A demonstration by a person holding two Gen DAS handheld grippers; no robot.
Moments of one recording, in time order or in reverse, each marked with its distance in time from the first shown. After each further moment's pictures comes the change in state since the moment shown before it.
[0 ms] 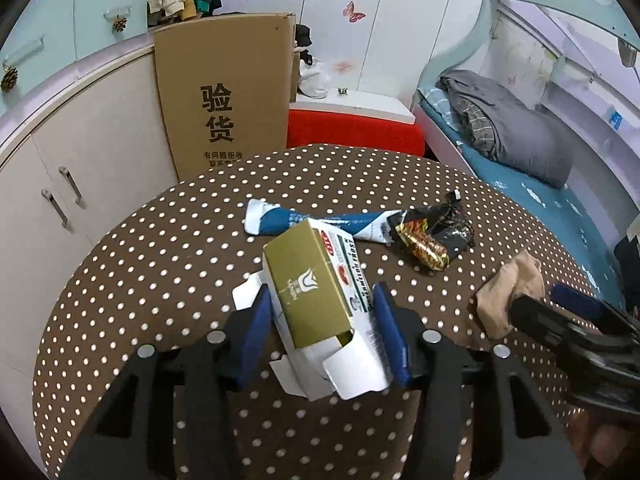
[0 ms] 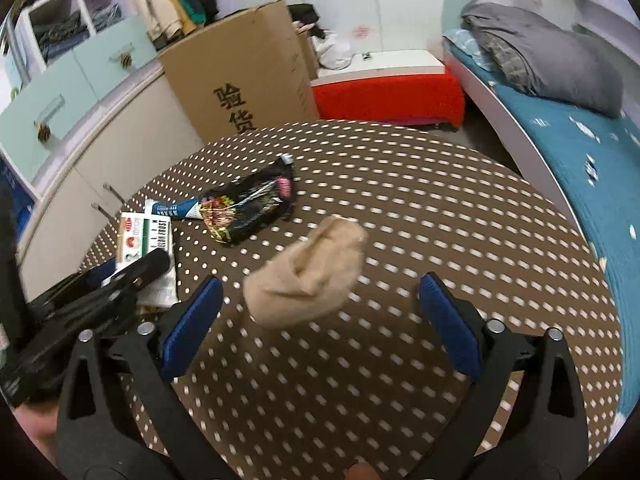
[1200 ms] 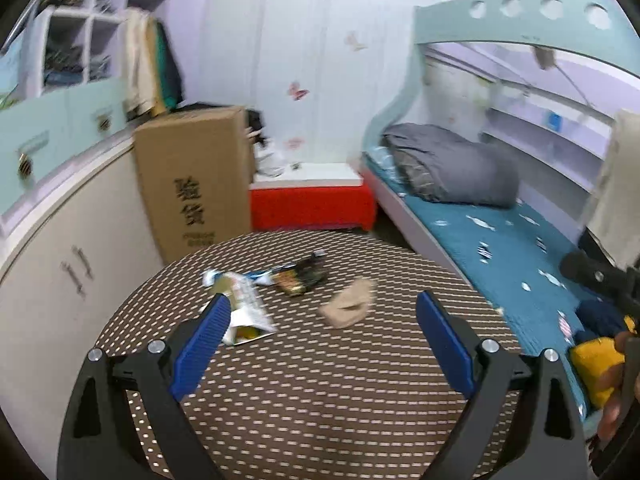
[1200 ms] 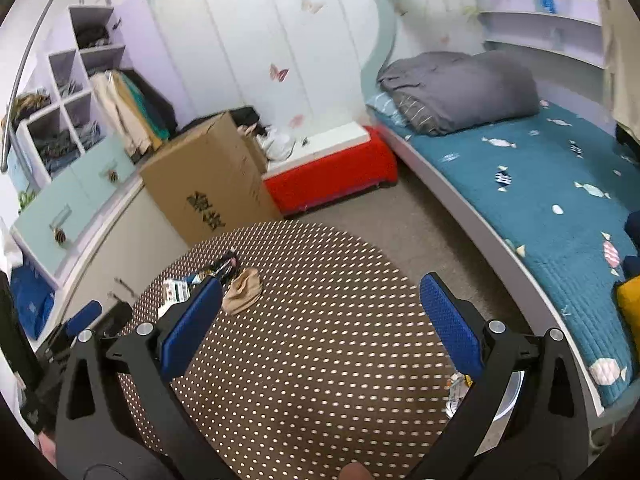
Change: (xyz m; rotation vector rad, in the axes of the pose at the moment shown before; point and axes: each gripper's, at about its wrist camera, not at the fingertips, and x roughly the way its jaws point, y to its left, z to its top) left arm -0.152 -0.078 -0.021 0.125 -0.253 -0.062; right arm -0.215 -0.091 -0.045 0.231 -0.293 -0.071
